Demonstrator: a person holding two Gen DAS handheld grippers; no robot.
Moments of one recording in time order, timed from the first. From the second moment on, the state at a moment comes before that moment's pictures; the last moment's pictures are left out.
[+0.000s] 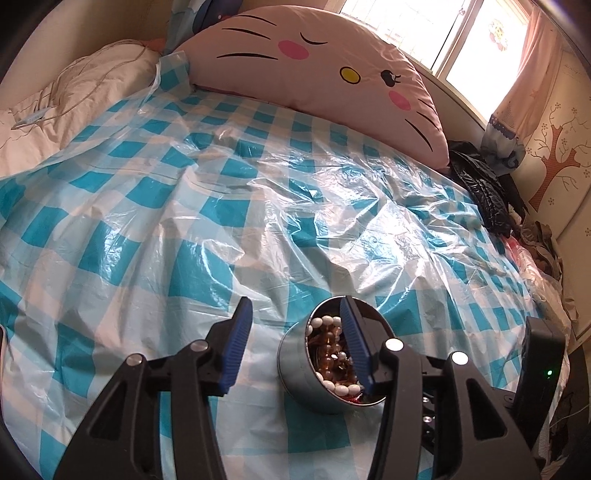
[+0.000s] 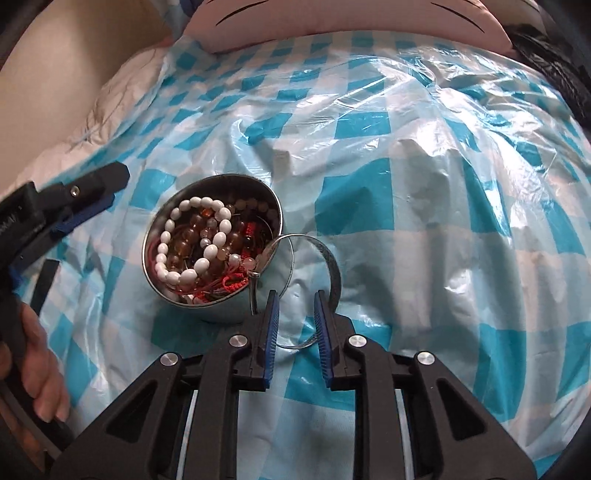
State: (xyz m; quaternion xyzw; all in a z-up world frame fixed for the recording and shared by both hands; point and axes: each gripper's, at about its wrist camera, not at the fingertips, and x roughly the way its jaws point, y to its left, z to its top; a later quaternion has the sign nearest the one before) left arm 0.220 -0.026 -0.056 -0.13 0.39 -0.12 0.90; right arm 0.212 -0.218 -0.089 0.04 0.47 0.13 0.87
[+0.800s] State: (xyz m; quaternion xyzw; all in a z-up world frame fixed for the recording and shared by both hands) left arm 0.219 -0.030 -0.057 -0.14 0.39 -0.13 0.90; right arm 0.199 -0.221 -0.078 0.02 0.46 0.15 0.87
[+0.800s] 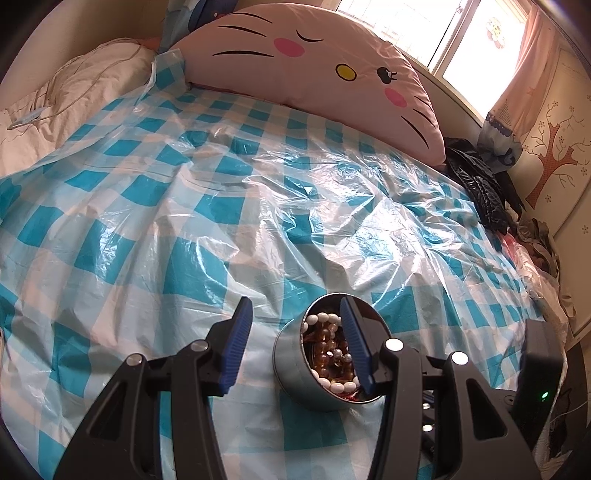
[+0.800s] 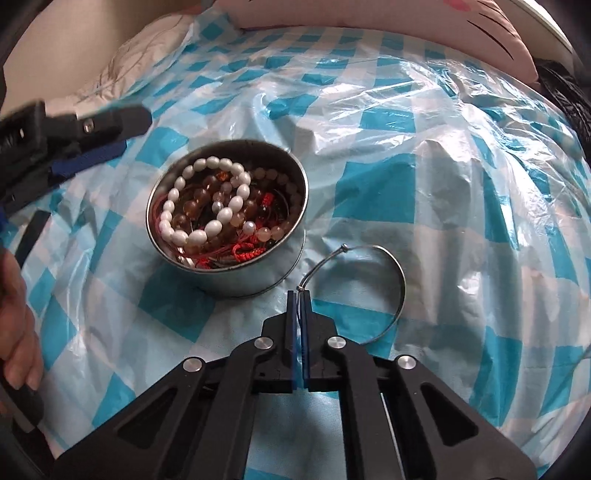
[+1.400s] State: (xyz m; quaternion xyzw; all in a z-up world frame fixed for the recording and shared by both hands) left arm 0.215 -0.021 -0.053 -0.11 0.38 -0.08 0.91; right arm 0.213 -0.170 -0.041 0.02 0.40 0.19 0.90
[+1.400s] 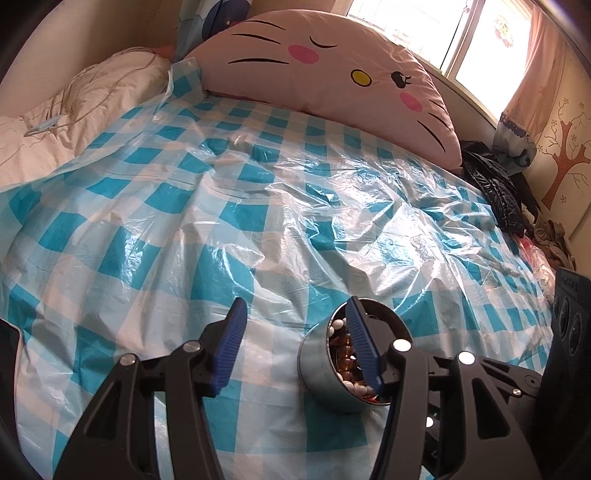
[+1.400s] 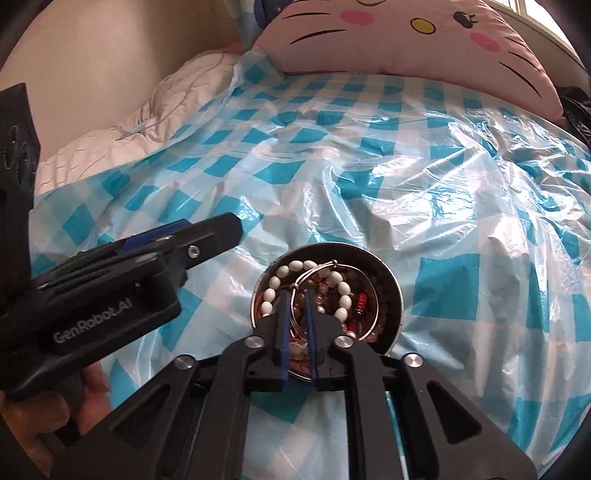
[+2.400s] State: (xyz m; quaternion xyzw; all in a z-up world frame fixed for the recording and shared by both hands) left arm 0.008 -0.007 -0.002 0.02 0.33 -0.04 0.94; right arm -0.008 -0.241 0.018 0.05 0.24 0.03 0.97
